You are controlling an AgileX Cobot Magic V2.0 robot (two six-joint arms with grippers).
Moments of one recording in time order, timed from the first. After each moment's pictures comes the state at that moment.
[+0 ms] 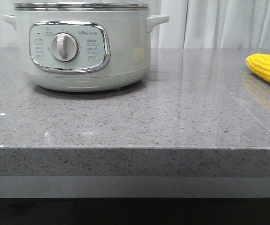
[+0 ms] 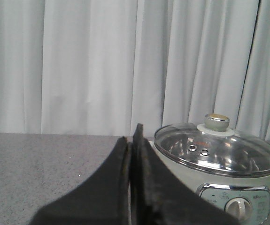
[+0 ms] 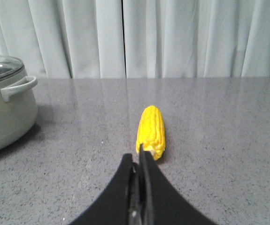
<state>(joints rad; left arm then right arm) -0.06 0.18 -0.57 -0.14 0.35 0.09 0.02 0.12 -0.39 0.04 0.40 0.04</state>
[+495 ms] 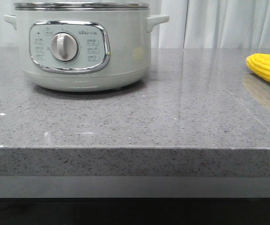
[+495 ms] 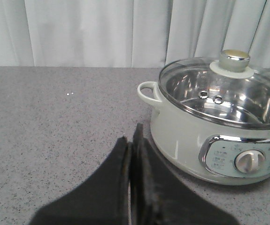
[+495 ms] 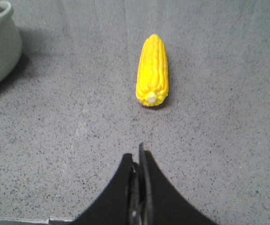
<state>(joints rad) -0.06 0.49 -0.71 -0.12 0.52 0.09 0.02 0.47 -0.61 0.04 0.63 0.04</state>
